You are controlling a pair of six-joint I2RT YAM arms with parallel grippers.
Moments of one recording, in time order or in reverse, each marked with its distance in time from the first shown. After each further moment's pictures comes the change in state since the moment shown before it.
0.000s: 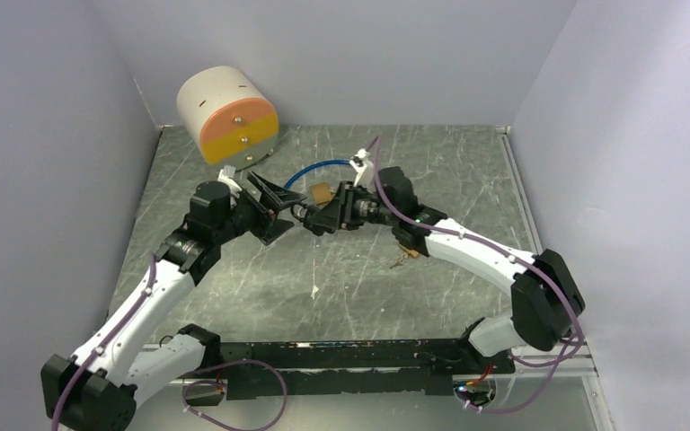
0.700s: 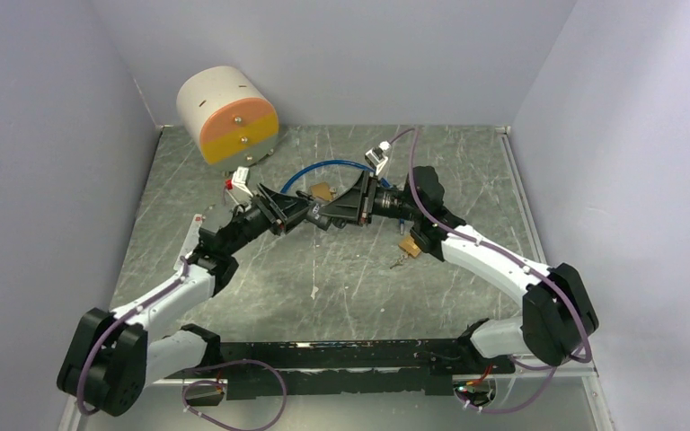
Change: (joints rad) left arm -0.002 0.094 -0.356 0.922 0.147 0.032; right arm -0.135 -0.129 -0.140 0.332 -0.364 0.460
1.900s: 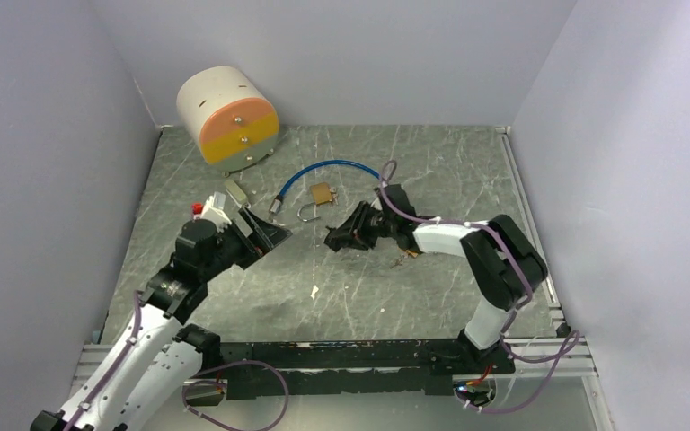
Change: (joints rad) left arm -0.001 -0.462 0.050 -0.881 -0.234 0.294; right arm -0.080 0.354 -0.053 -0.203 0.235 -0.043
